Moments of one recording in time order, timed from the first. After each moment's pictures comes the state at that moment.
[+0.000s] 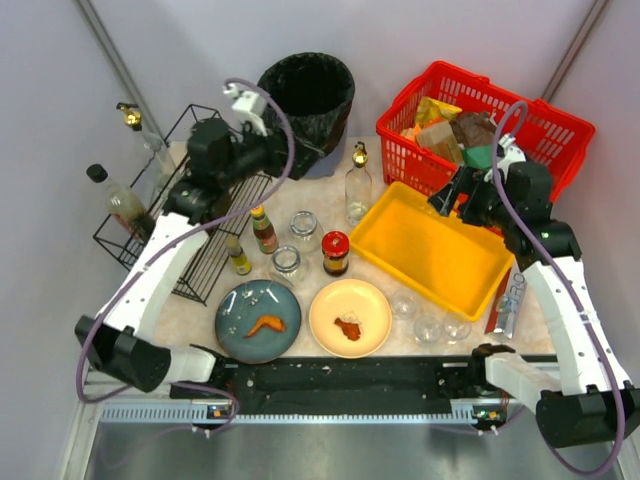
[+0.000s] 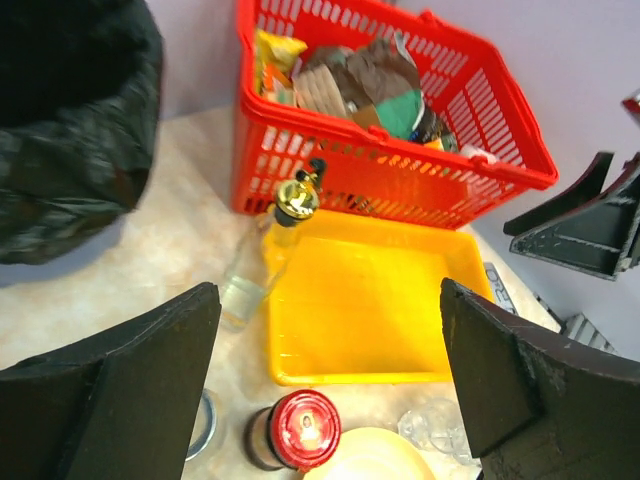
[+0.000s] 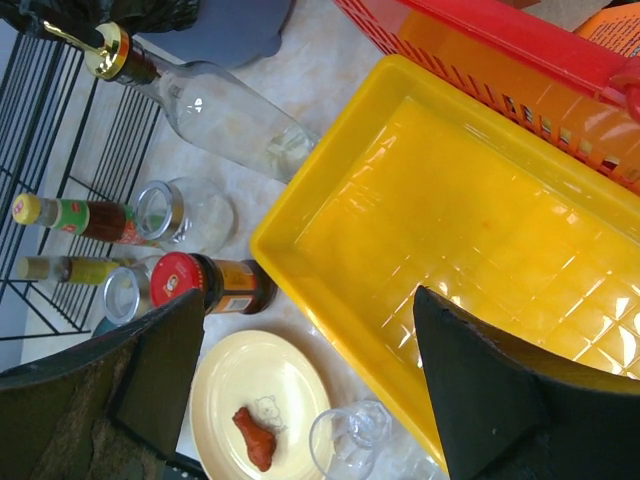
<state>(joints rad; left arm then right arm) -0.34 1.31 1.46 -0.21 0.45 -0.38 0.11 1.02 1.15 -0.62 -0.25 0.41</state>
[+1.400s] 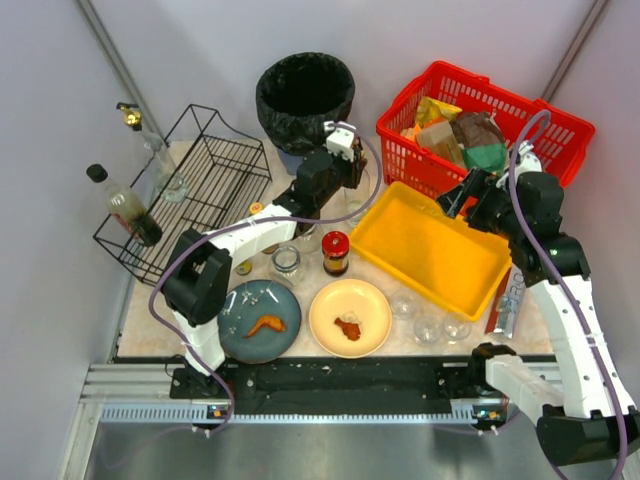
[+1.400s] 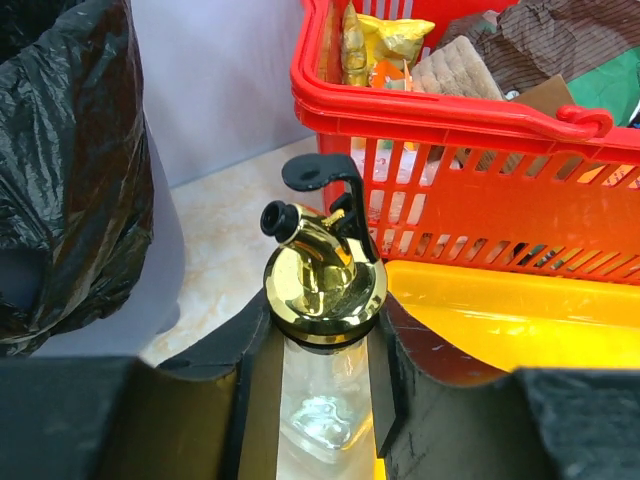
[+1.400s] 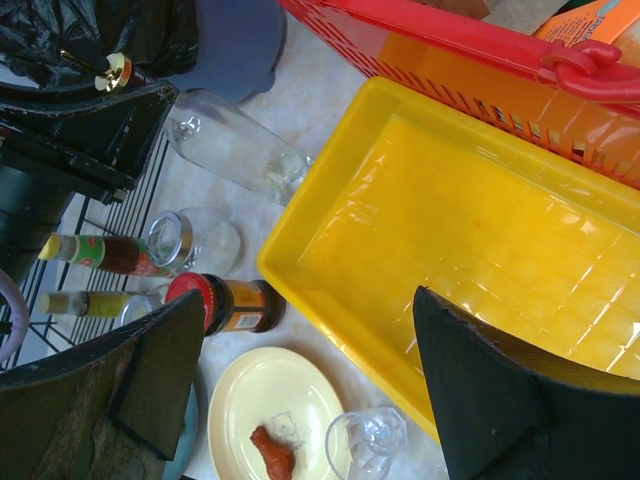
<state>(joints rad) -0.66 1.83 1.36 0.42 -0.07 -0.10 0.11 0.92 1.12 -0.62 -0.18 0.50</state>
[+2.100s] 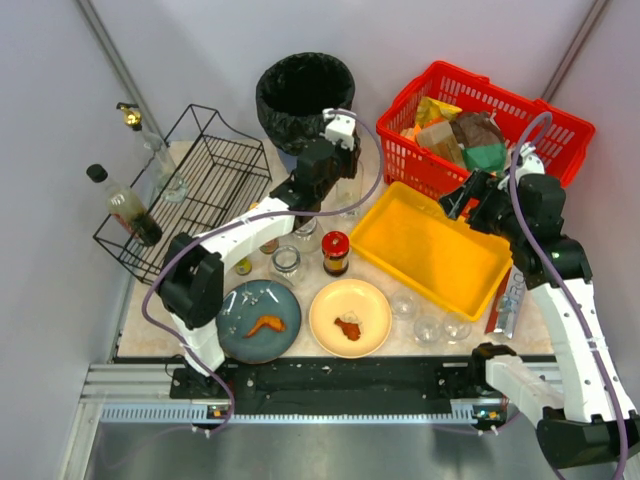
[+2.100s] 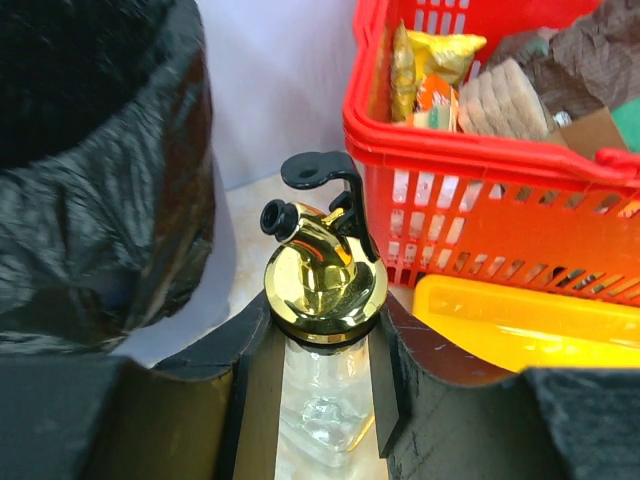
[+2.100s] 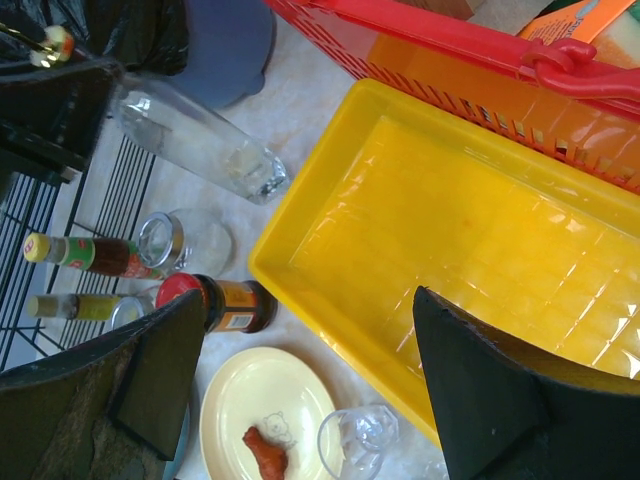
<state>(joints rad) -0.67 1.82 1.45 0.28 -0.18 -0.04 0.11 0.91 1.12 -0.63 -0.15 0.49</state>
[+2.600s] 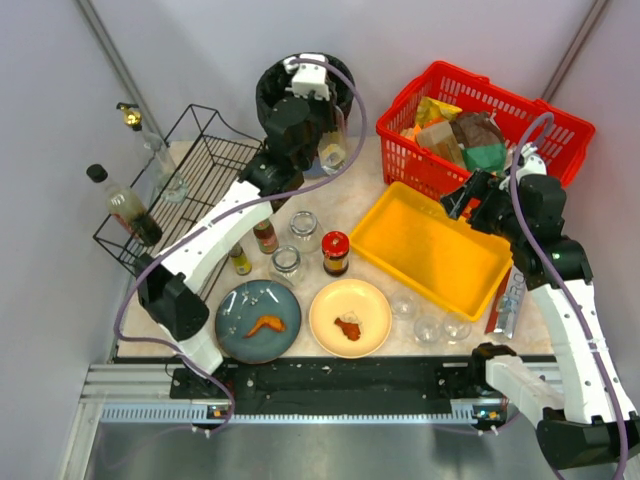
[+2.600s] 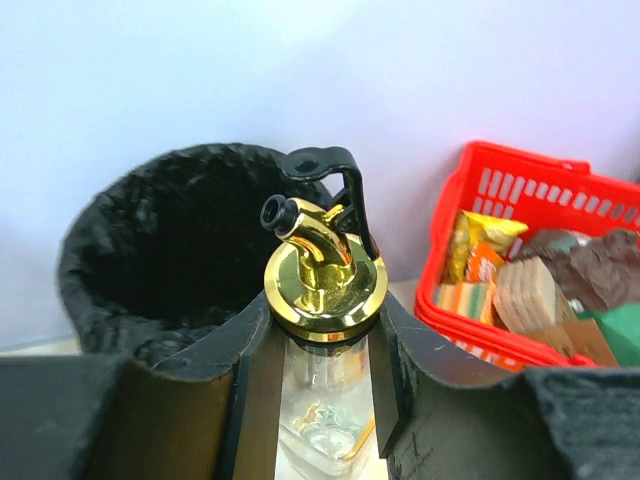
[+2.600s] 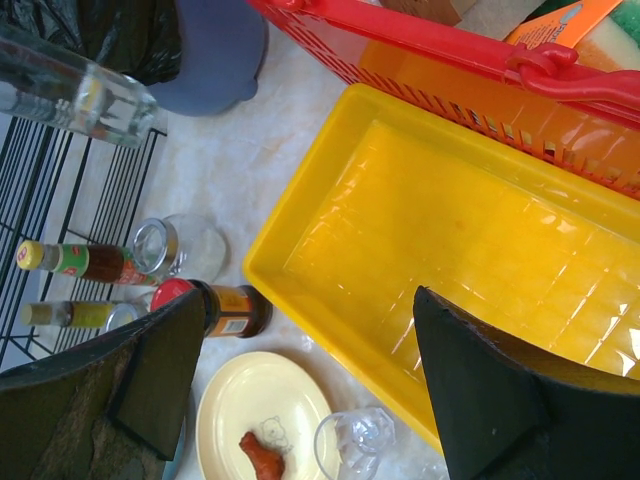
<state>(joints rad) -0.66 1.71 1.74 0.09 -0.40 -0.02 0.11 0.90 1.12 -0.64 -0.14 0.49</state>
